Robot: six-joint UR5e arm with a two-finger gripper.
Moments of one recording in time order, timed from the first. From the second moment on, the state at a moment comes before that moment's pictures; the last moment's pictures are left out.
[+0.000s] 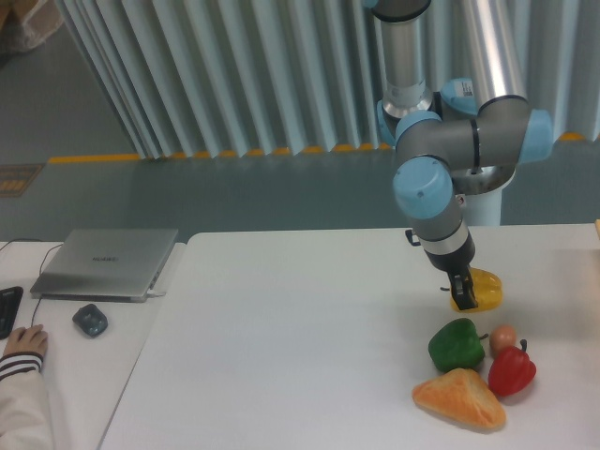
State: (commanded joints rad) arm 2.20 -1.86 -1.66 -1.34 1.82 1.55
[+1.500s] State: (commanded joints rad) arm 2.18 -1.88 -1.62 -1.27 1.79 1.39
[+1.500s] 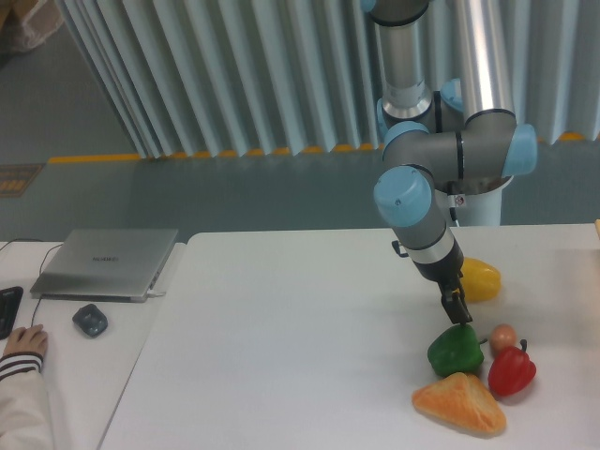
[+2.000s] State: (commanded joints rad) arm 2.19 -1.88 -1.60 -1.20 1.75 1.44
